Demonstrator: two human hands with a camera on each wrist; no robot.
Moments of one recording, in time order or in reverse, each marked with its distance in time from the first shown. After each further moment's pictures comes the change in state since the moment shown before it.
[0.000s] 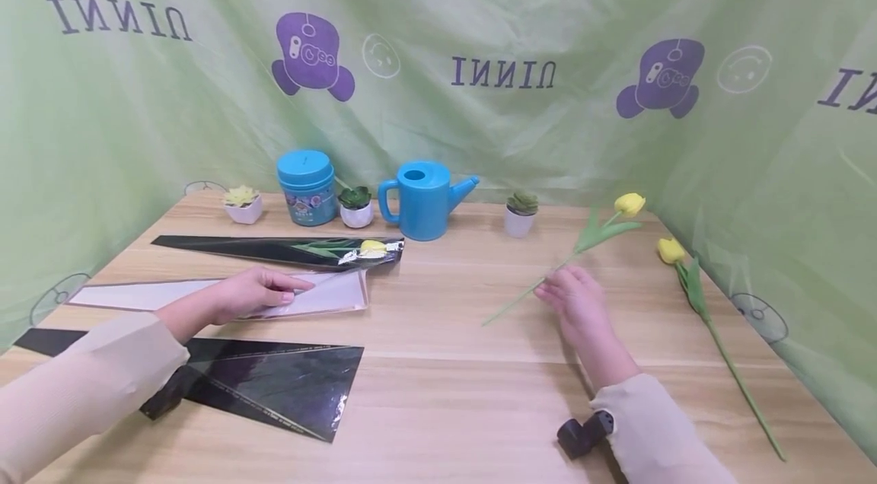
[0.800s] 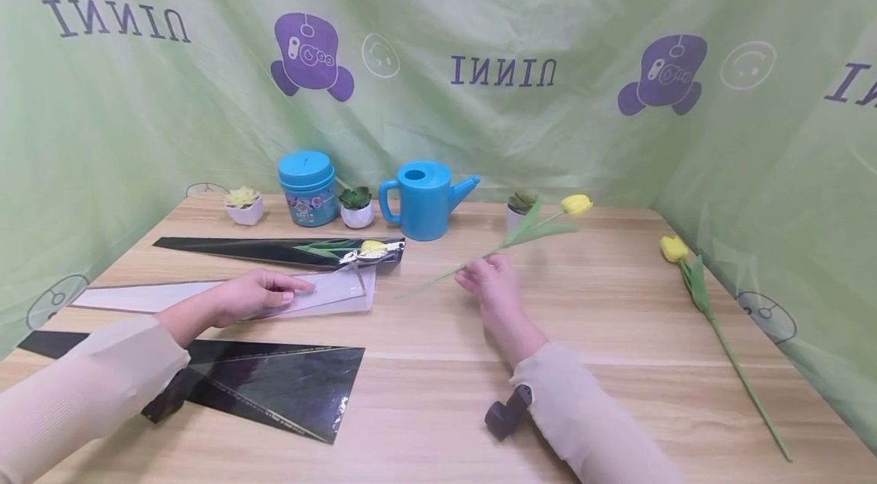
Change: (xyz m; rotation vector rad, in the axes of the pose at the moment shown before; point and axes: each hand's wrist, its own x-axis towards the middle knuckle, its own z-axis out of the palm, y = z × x) left_hand -0.003 0.004 0.002 -0.026 0.002 -0.023; right_hand 0.026 0.055 0.089 -0.036 0.016 0.001
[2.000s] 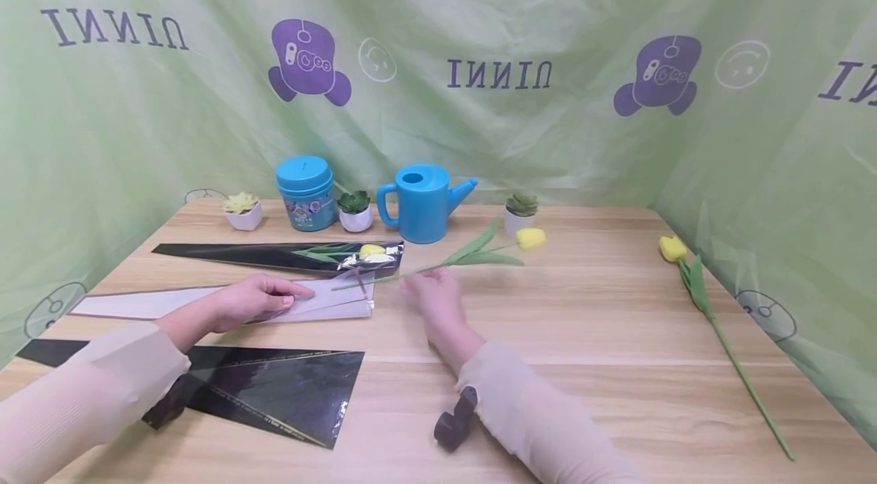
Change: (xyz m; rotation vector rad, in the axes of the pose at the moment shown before) left_hand 0.003 -0.001 0.002 -0.003 0.025 -0.049; right_hand -0.005 0.050 0.062 -0.014 -0.009 0.011
